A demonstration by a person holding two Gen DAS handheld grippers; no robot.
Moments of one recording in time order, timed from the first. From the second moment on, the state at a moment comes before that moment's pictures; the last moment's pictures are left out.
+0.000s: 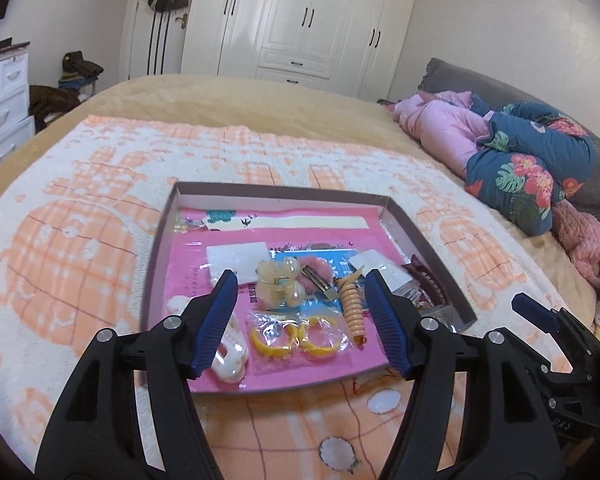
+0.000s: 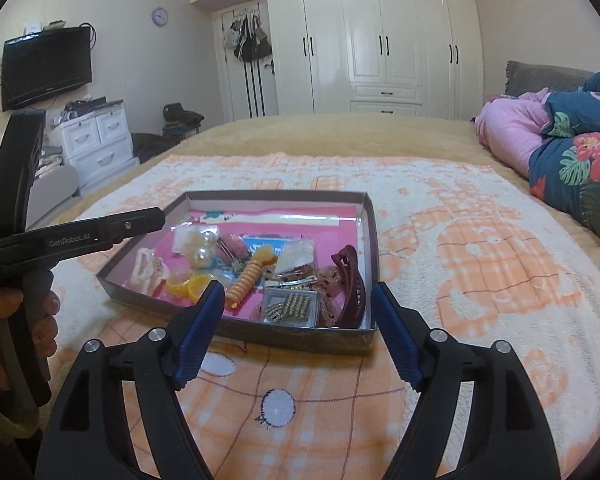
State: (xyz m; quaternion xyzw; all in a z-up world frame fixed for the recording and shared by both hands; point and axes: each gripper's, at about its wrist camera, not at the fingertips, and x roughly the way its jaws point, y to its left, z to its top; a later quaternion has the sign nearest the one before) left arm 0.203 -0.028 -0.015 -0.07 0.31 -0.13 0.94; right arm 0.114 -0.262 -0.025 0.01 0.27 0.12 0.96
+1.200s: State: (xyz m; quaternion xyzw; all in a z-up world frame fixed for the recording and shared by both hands) left arm 0.098 0.001 -0.008 -0.04 0.25 -0.09 0.96; right arm 0.035 -0.252 0.004 -0.01 0.18 0.11 0.98
